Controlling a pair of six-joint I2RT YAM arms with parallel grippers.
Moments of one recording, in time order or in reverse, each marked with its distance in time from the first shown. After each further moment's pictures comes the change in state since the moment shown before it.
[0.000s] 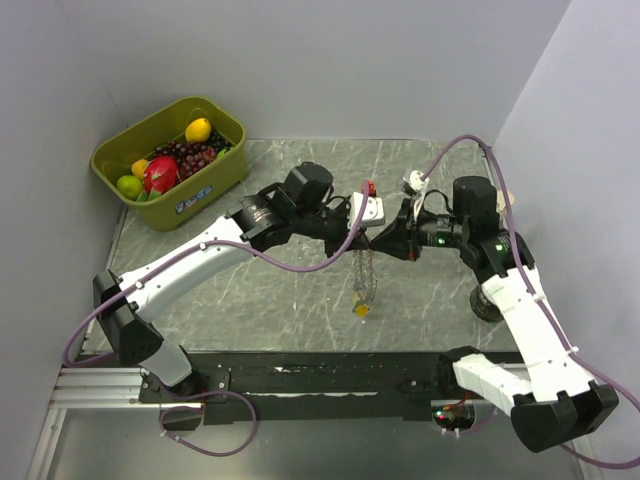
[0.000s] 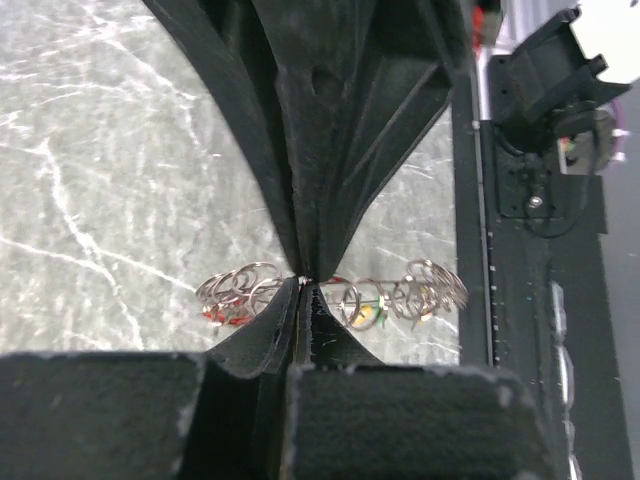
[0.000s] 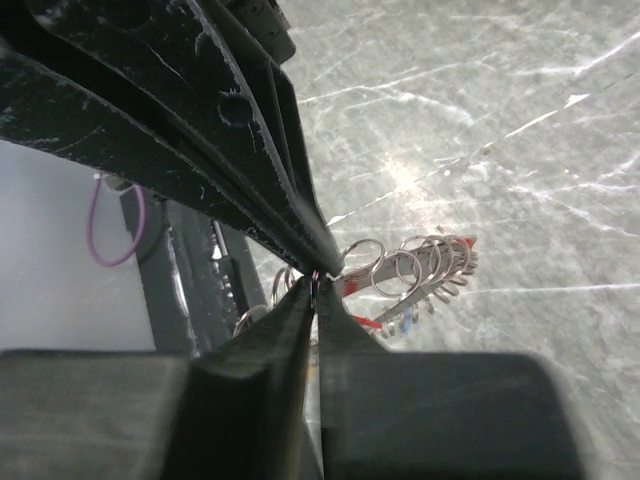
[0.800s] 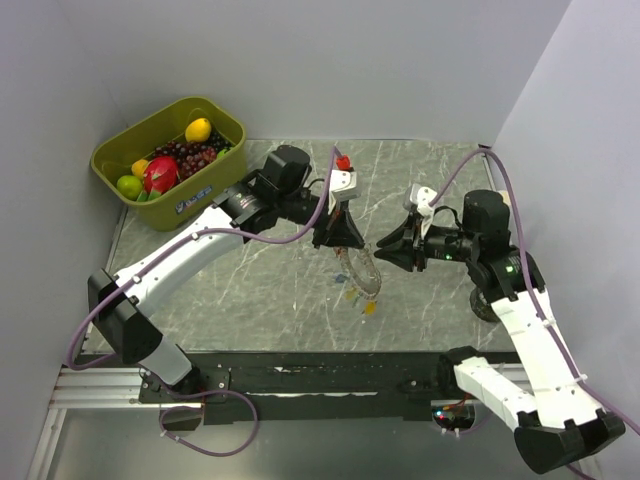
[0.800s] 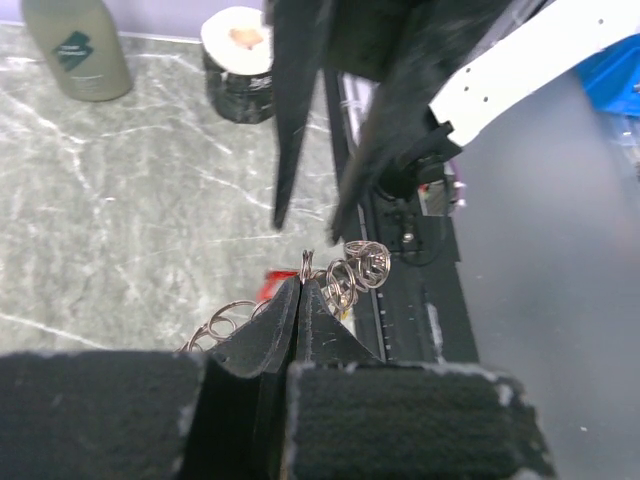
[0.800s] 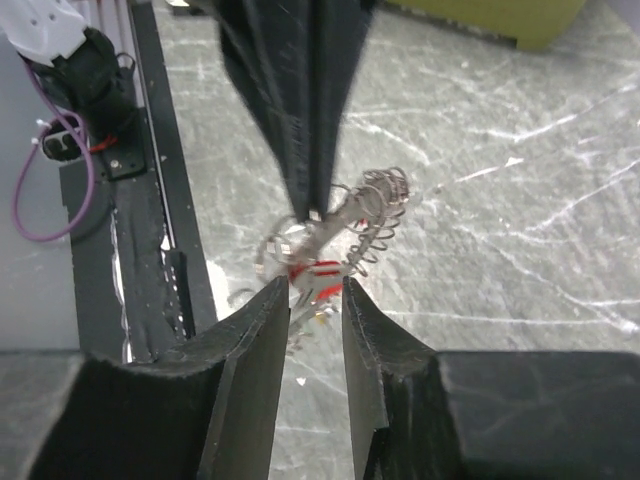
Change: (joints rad) left arm 0.142 -0.008 -0.035 0.087 0.390 -0.193; right arm -0.005 -0.131 -0.051 0.022 -0.003 -0.174
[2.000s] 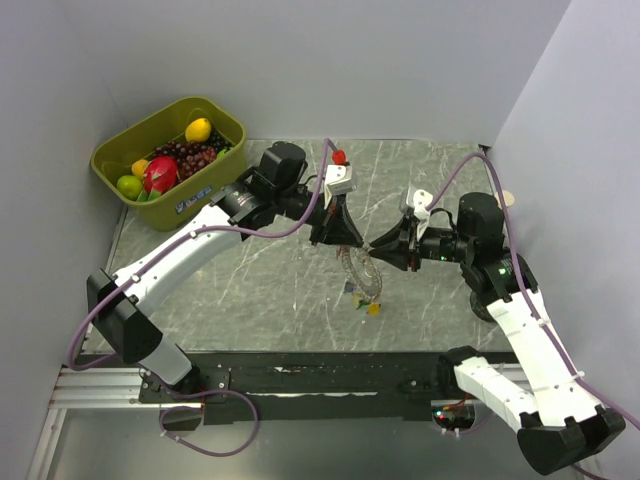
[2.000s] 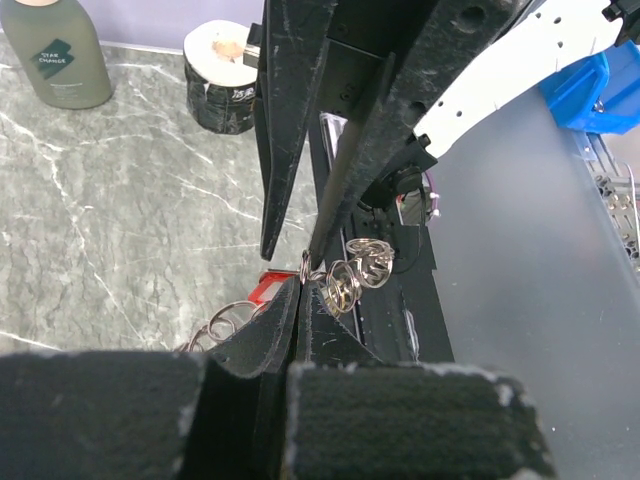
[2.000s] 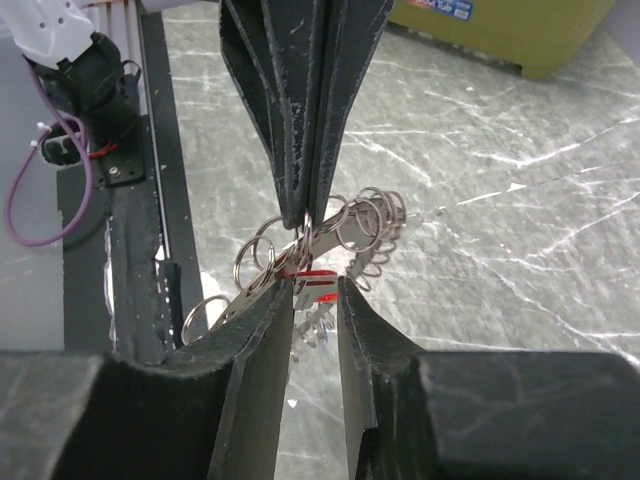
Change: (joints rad) left arm 0.023 0.000 0.002 0.022 0.071 -0.063; right arm 0.038 -0.006 -0.072 0.129 -0.010 0.025
